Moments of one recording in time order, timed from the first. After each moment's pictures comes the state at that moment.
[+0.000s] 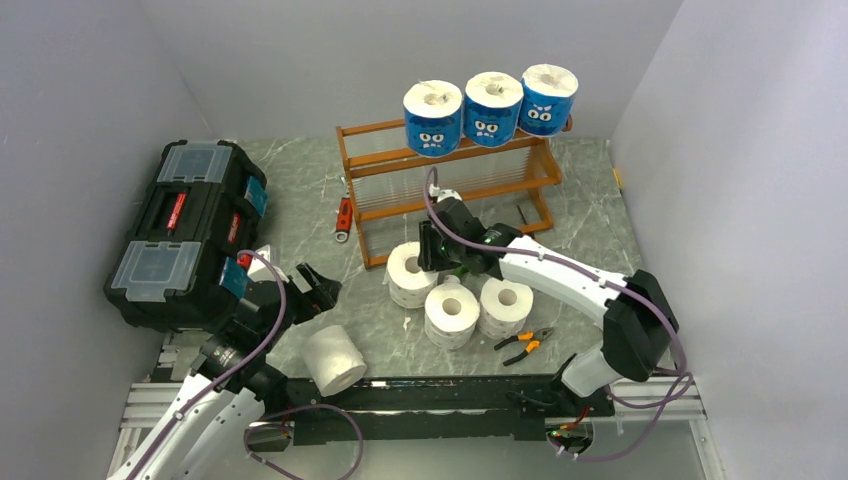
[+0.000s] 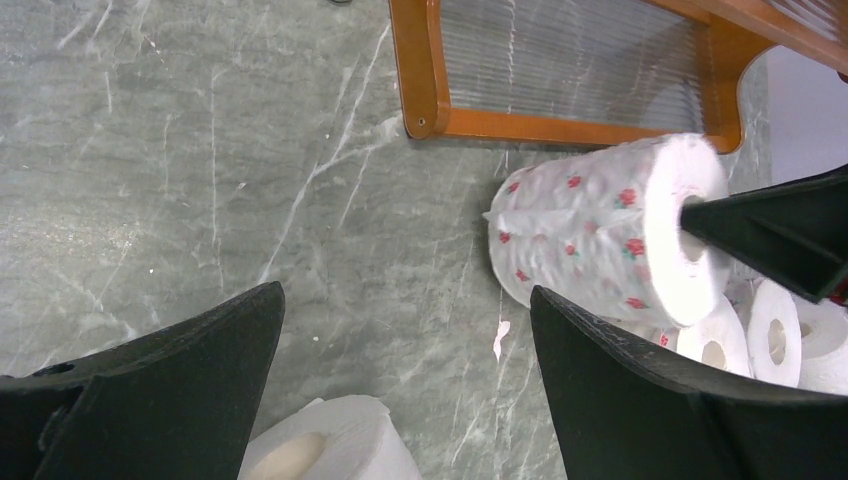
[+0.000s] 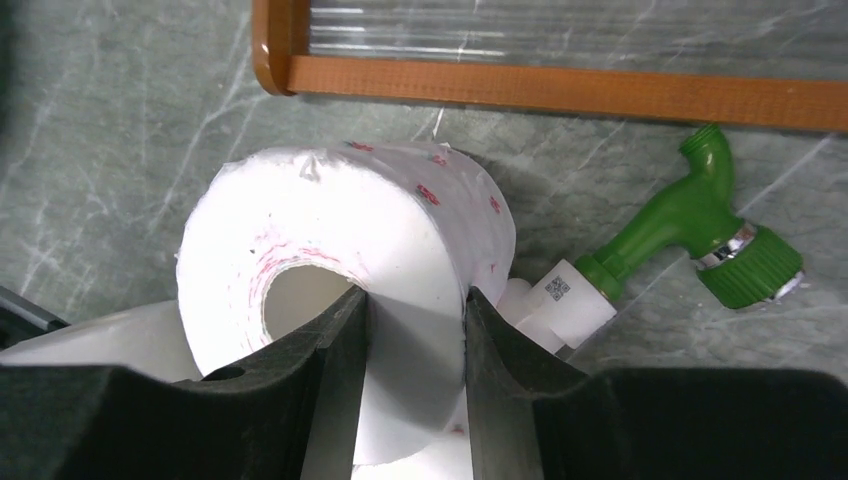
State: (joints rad) left arm -0.50 0.36 0.42 -0.53 -0.20 -0.80; right arm 0.81 1.52 1.12 -0.42 0.10 0.56
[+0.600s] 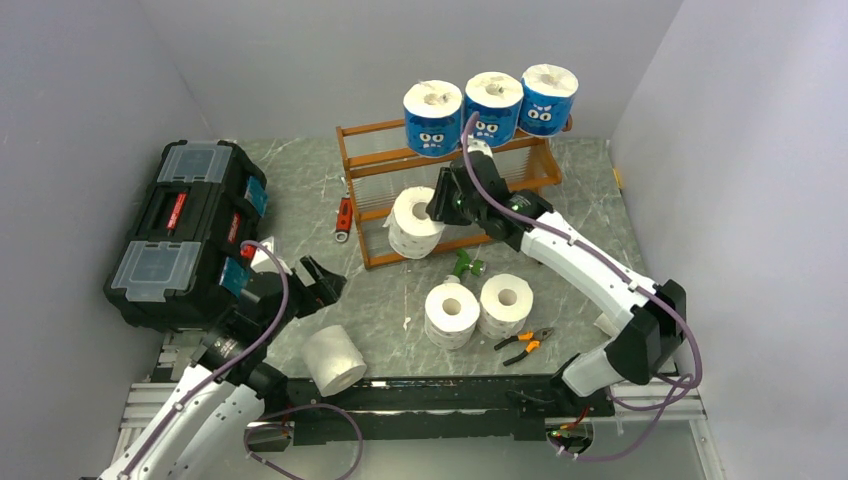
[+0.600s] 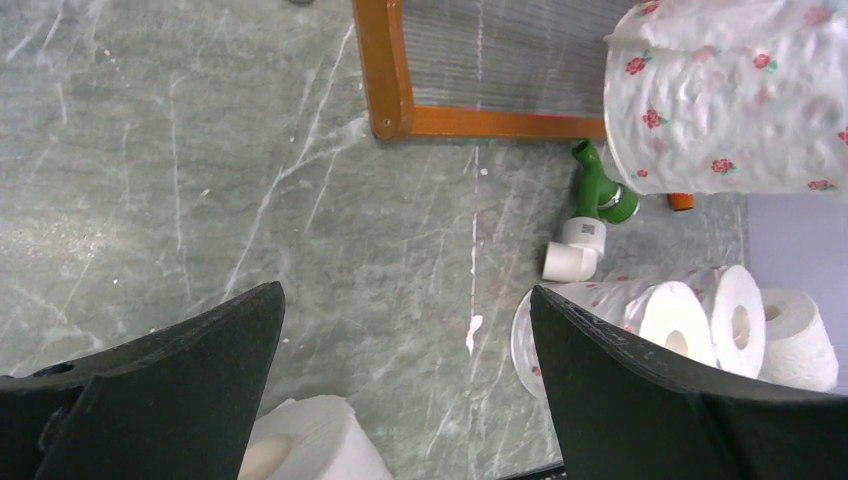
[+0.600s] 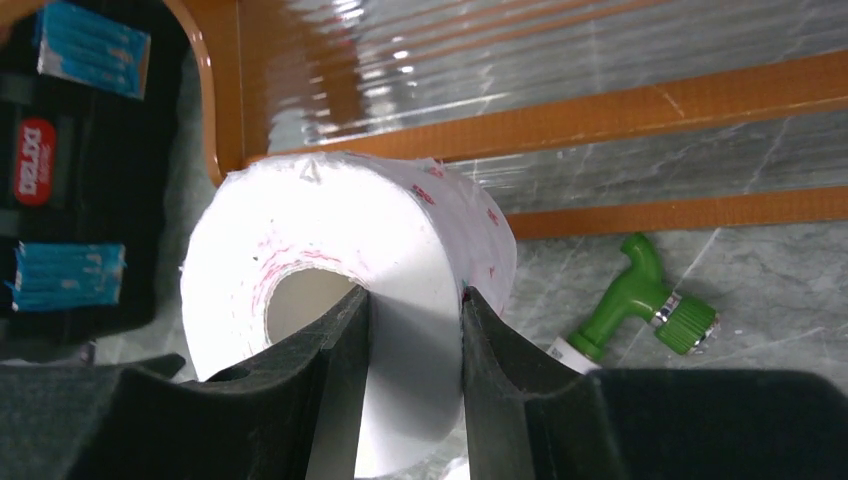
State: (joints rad) left arm -0.50 0.42 0.46 -0.51 -0.15 -0.80; right arm 0.72 1.46 1.38 -0.53 0.17 0.63
